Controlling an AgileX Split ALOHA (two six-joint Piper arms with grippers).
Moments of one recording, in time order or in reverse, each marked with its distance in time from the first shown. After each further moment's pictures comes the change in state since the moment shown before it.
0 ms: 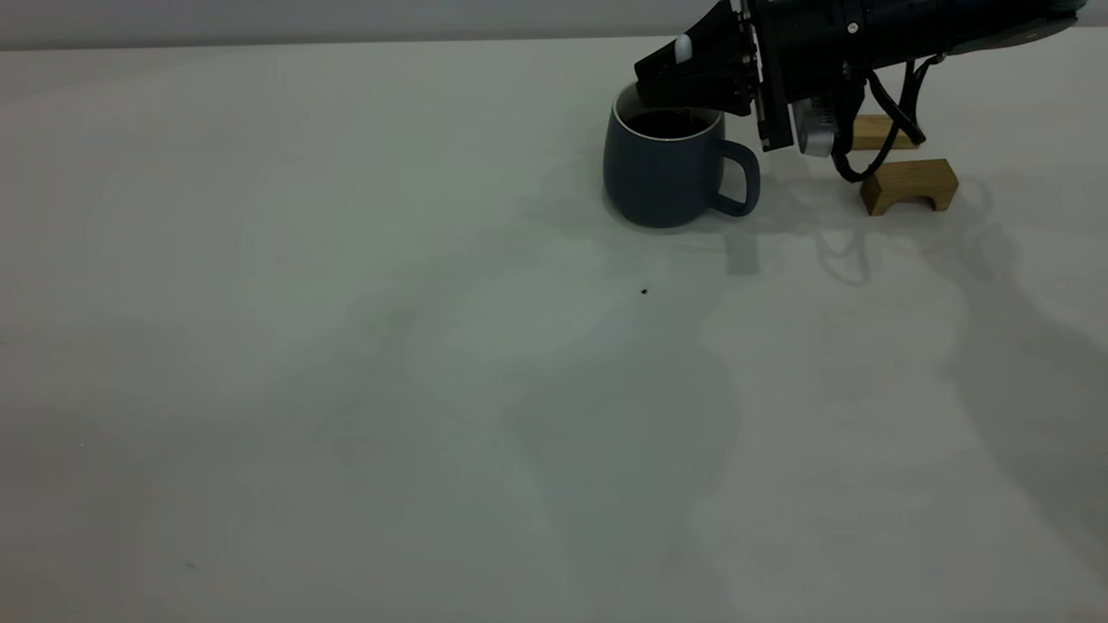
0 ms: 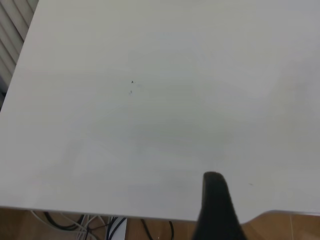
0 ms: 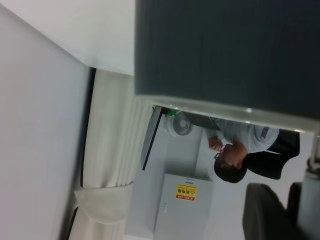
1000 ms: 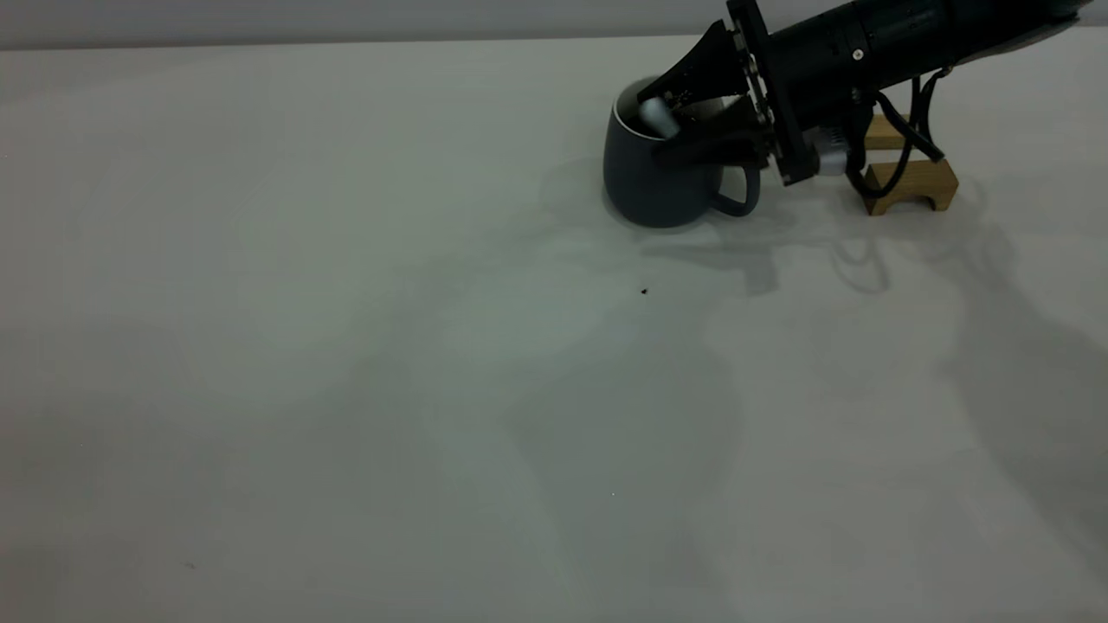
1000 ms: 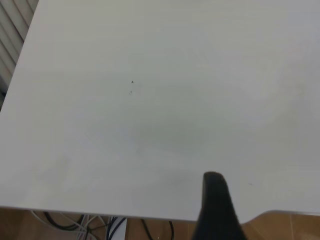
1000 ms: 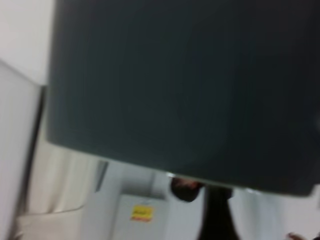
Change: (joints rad) left arm 0.000 0.000 0.000 0.000 0.000 0.000; right arm 0.001 0.000 -0.001 -0.156 0.009 -0.011
